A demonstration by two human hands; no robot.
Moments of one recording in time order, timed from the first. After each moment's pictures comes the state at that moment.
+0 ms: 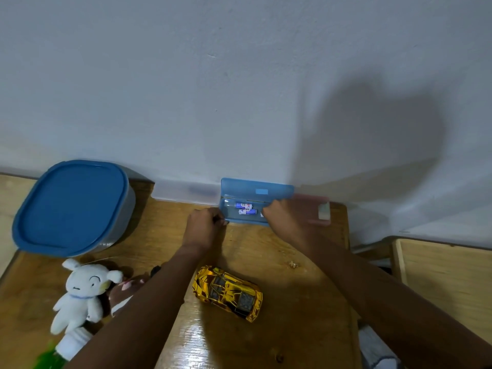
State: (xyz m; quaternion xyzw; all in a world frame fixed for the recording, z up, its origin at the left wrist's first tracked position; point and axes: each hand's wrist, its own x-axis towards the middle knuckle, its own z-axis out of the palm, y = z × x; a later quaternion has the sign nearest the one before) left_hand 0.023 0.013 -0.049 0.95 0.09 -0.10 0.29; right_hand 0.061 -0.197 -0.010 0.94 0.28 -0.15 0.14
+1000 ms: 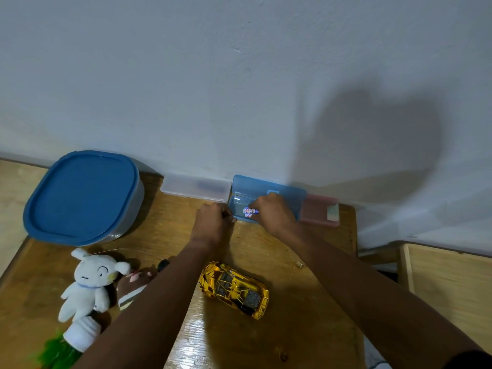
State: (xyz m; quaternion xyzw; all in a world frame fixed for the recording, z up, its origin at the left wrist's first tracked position) left_hand 0.024 0.012 -0.046 0.94 0.12 -0.10 0.30; right_hand 0.073 -0.157 -0.047 0.96 0.20 -0.14 -0.16
